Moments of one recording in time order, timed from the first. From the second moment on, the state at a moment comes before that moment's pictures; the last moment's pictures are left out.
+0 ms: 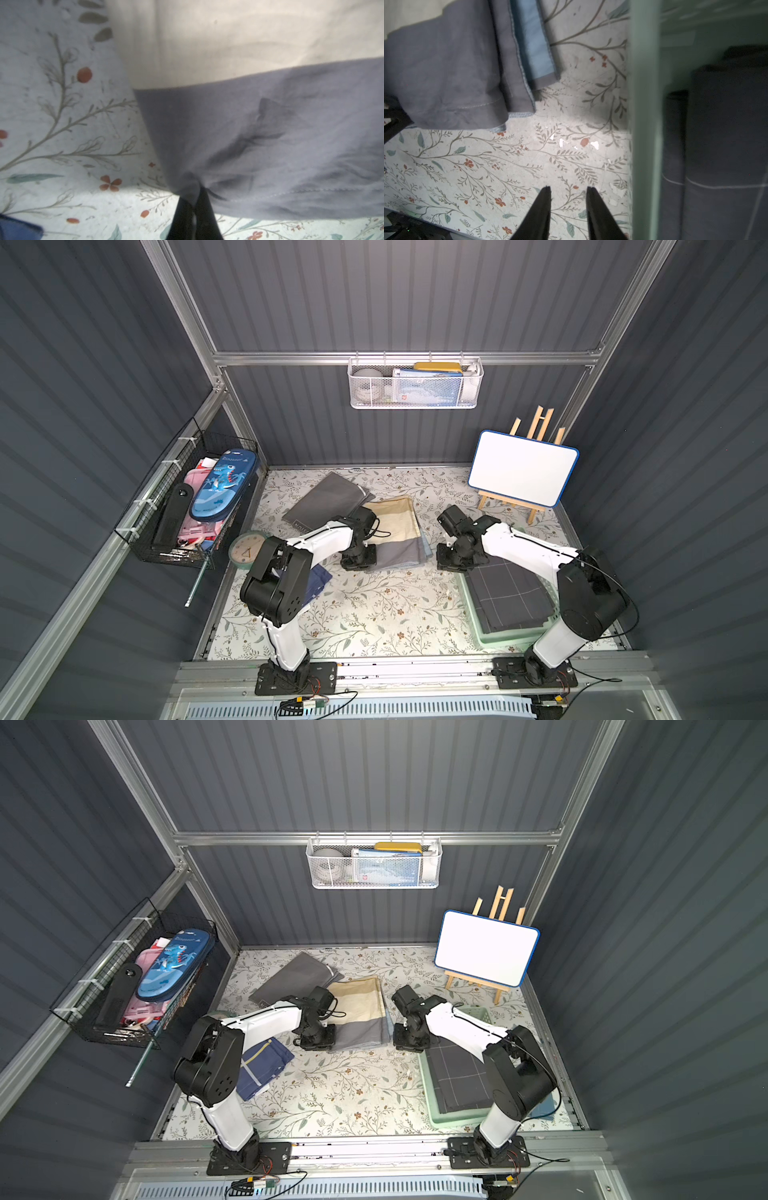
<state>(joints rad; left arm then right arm) -0.49 1.81 1.13 -0.75 0.11 -0.45 0.55 1.66 1.13 -0.80 -0.14 0.64</state>
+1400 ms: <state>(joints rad) -0.45 1.73 1.35 -0.74 0.08 -0.46 0.58 2.12 1.56 -0.89 -0.09 0.55</state>
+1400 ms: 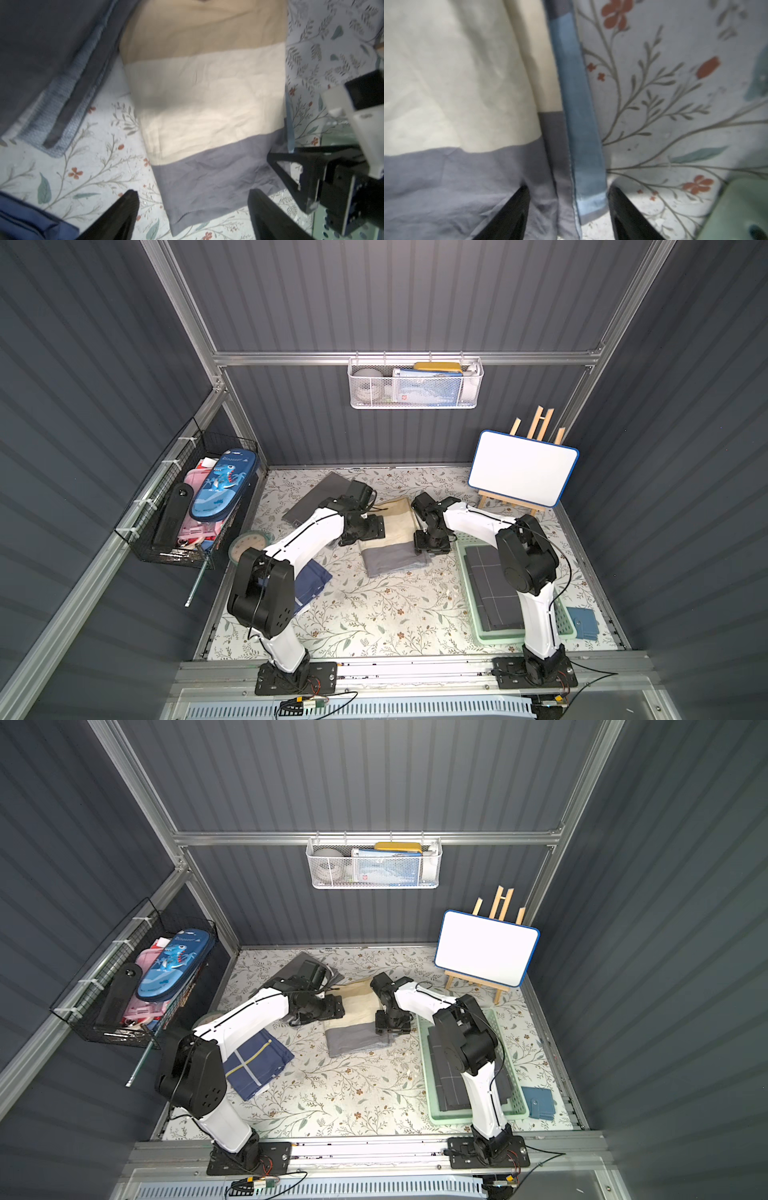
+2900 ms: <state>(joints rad) -0.37 2.00 1.30 -0.32 0.27 -0.44 0.70 1.78 1.10 -0.81 -0.31 0.63</state>
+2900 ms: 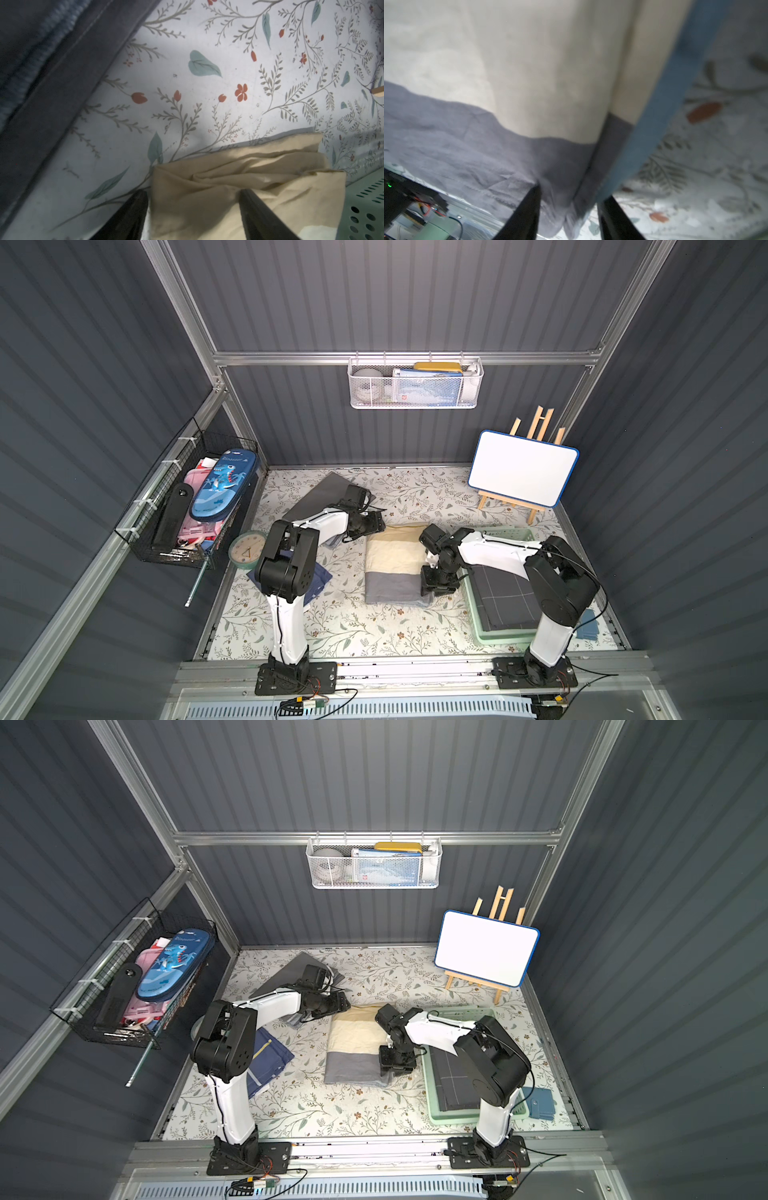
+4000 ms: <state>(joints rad) -0.37 2.00 1.30 -0.31 0.31 -0.41 0.63 1.74 1.27 -1.07 0.29 0.53</state>
